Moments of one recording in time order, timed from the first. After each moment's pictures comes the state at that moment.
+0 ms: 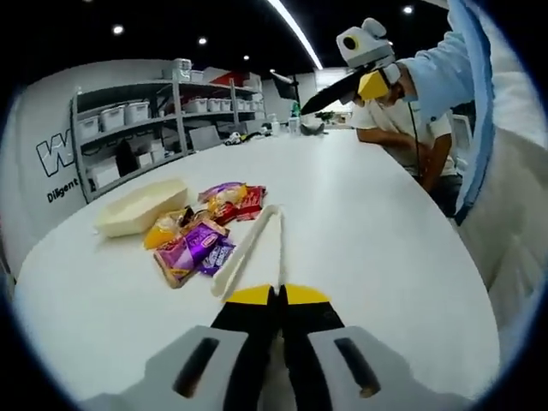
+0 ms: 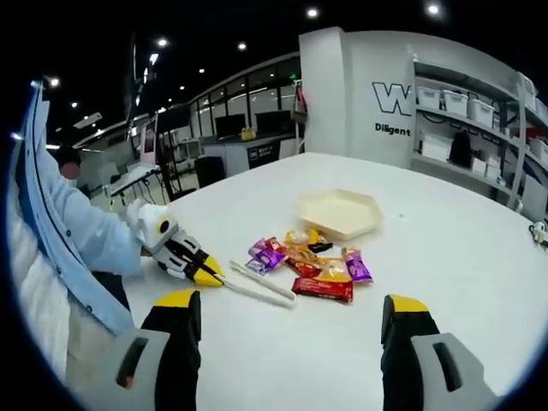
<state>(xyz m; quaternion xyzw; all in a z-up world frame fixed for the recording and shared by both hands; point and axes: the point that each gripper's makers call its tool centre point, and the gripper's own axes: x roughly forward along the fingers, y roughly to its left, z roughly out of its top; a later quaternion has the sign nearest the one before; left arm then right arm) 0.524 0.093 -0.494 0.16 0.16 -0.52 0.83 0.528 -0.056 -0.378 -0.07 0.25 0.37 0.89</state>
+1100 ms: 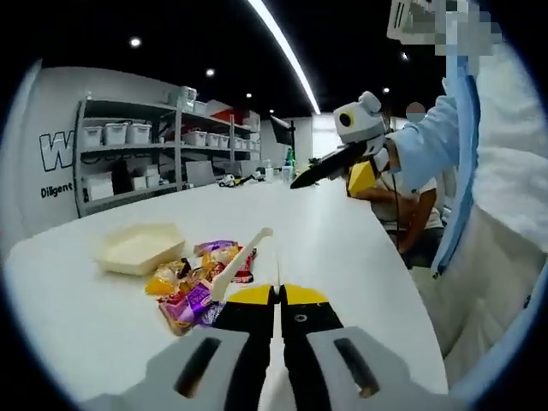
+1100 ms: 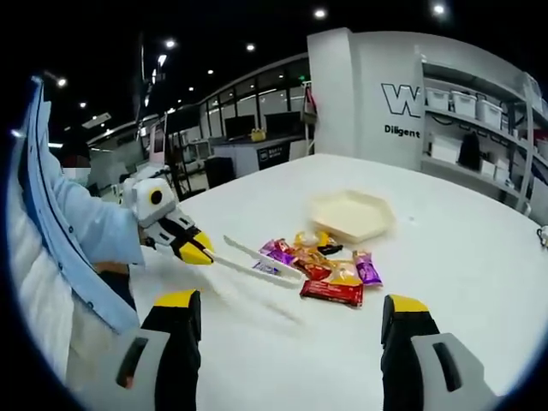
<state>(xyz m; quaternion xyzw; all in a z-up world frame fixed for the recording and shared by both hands) 0.516 0.086 -0.410 0.04 0.08 -0.54 0.83 0.526 -0.047 -0.378 -0.06 0.24 0.40 0.88</state>
